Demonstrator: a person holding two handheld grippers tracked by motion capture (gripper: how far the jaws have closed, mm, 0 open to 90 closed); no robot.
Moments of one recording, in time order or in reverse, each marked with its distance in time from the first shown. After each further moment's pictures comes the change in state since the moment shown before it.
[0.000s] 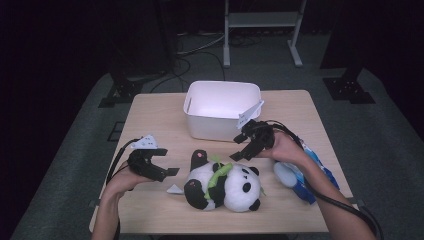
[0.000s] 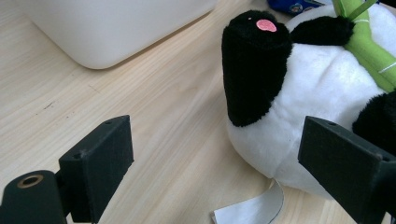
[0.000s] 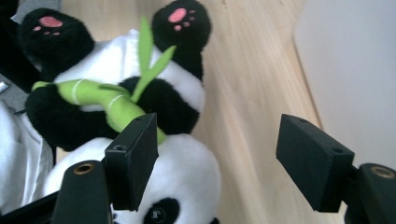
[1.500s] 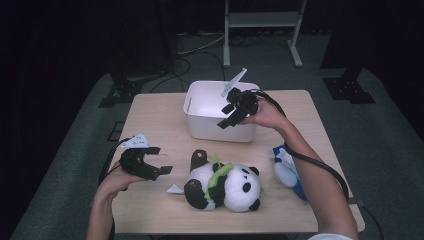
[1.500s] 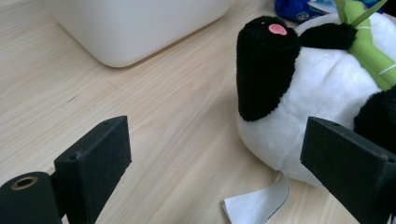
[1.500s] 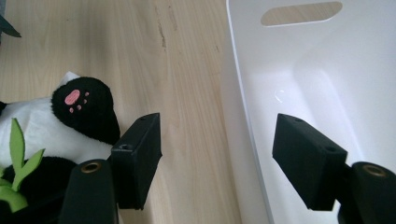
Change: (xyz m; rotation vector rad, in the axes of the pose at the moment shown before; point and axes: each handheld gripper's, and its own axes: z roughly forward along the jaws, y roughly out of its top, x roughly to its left) left arm 0.007 -0.006 -0.018 -0.033 0.029 -0.022; right arm -0.070 0.067 0.006 -0.004 -0.052 -0.038
